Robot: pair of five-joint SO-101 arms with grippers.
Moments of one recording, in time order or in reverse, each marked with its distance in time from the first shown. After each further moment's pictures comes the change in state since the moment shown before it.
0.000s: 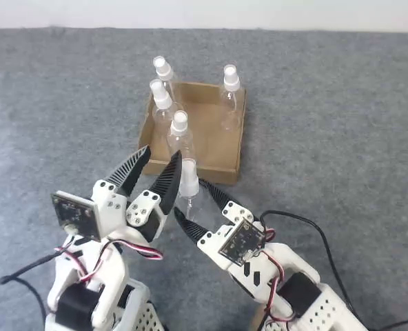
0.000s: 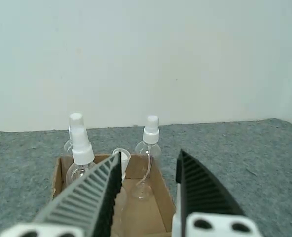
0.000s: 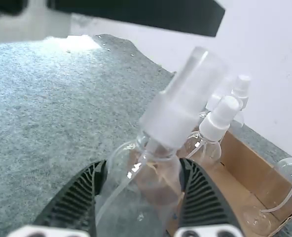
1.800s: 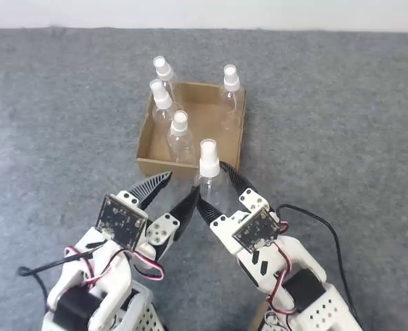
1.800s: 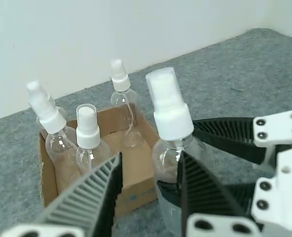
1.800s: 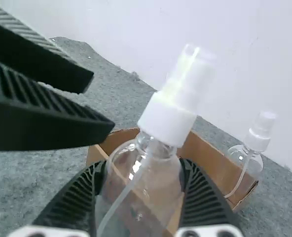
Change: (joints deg) left arm 8.1 0.0 -1.5 14.6 -13.6; right arm 9.0 -0.1 0.0 -2.7 0.1
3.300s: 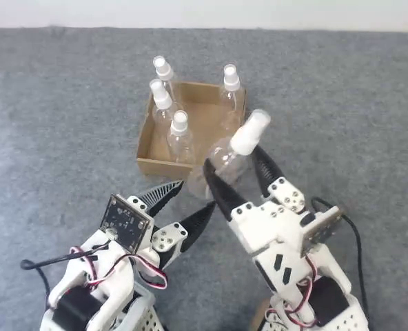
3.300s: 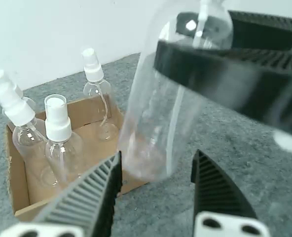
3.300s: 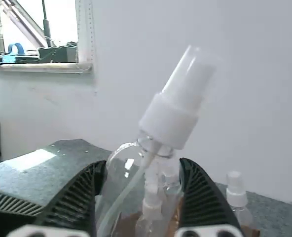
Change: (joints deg) left arm 5.5 0.0 -0.3 2.0 4.0; right arm 3.3 -0.1 -16.4 0.3 -17.1
